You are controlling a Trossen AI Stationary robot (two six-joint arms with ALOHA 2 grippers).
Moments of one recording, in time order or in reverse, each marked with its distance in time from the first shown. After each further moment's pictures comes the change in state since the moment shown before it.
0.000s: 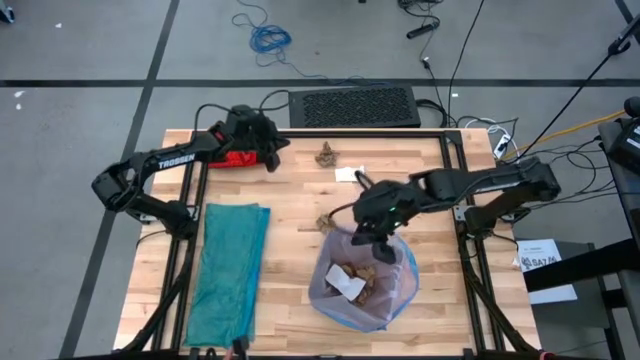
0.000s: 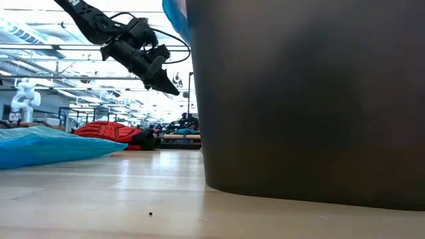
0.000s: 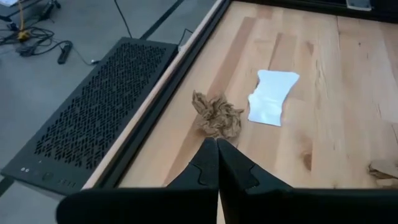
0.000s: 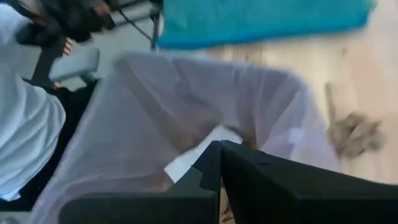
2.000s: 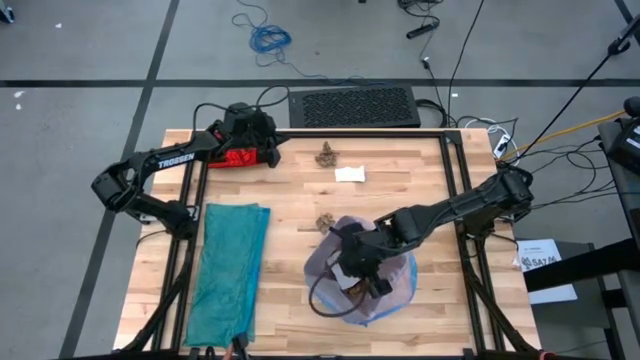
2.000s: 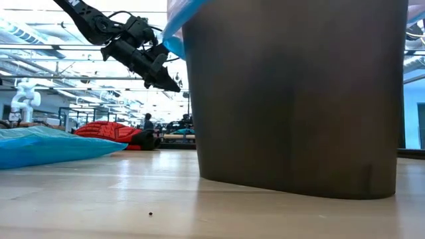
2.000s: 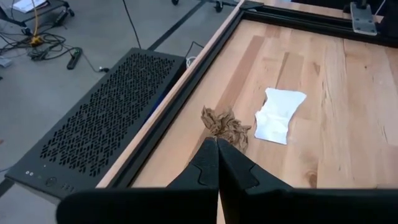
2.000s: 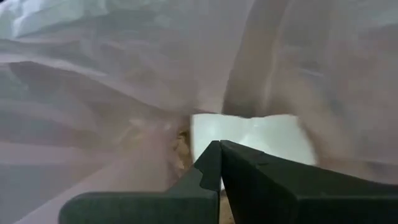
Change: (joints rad) left arm 0.013 0.000 0.000 0.058 -0.006 -0.057; right arm 0.157 0.261 0.083 -0.092 0.089 -0.371
